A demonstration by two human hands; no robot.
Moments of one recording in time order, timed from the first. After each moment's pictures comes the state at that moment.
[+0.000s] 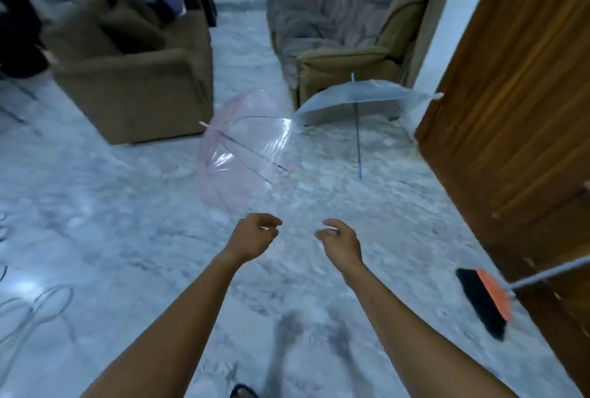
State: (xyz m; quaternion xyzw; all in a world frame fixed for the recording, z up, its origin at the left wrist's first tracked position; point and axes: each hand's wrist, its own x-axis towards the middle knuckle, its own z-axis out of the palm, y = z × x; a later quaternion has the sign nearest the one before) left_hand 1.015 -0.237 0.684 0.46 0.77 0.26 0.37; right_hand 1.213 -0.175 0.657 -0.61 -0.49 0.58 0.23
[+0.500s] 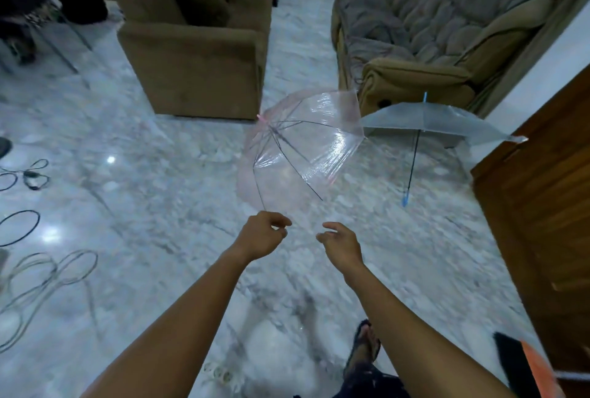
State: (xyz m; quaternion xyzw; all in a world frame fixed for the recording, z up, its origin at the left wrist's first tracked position) left_hand 0.775 -0.255 0.659 0.37 0.80 0.30 0.37; right_hand 0.948 -0.153 0.637 -0.57 -0.58 0.56 0.12
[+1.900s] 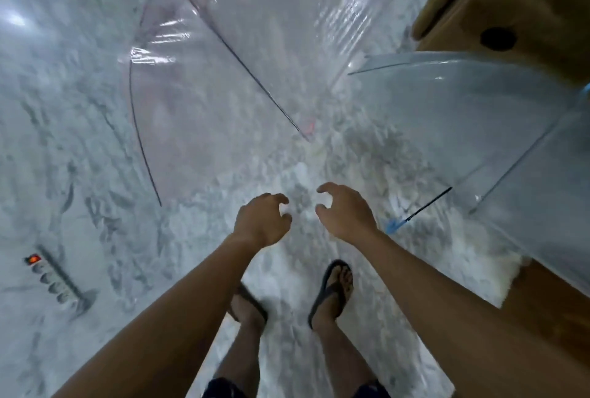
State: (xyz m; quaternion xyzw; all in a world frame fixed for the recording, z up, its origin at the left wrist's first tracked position) left_hand 0.855 0.376 0.351 0.14 0.88 0.14 0.43; right_hand 0.919 0.545 0.361 -0.27 -0.85 0.33 -0.30
